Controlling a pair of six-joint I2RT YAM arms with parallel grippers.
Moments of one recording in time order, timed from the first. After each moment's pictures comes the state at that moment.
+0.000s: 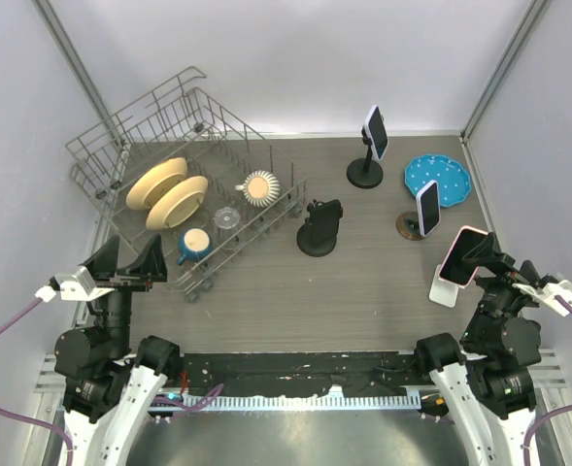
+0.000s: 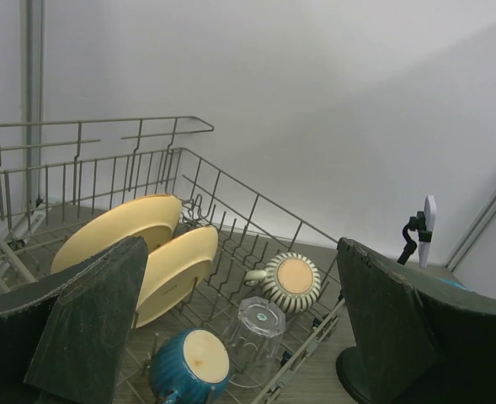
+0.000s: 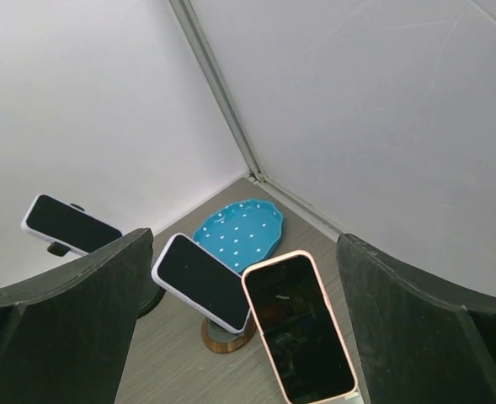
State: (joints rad) left arm -0.35 0.01 0.62 -0.20 -0.31 -0.19; right arm 0.25 0.01 0.60 -0.28 0.85 0.17
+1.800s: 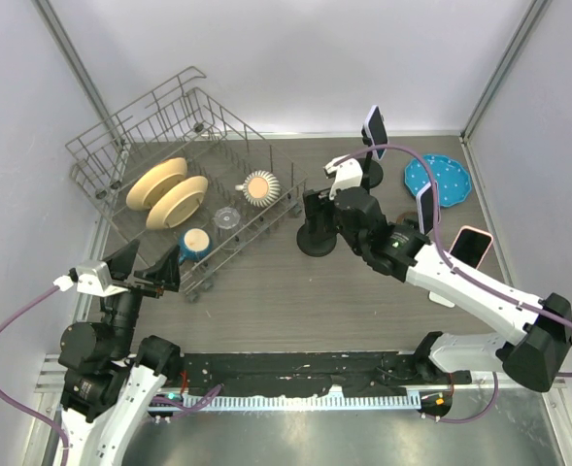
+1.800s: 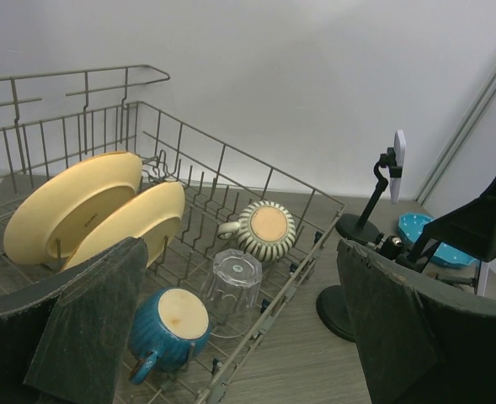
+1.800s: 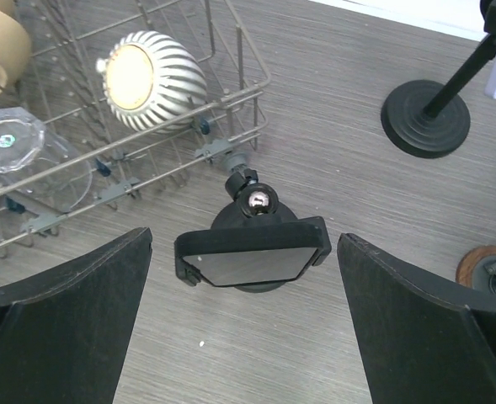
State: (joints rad) left arm -0.39 0.01 0.62 -0.31 -0.20 -0.20; right arm 0.83 1.22 1.08 -0.24 0.48 0.20
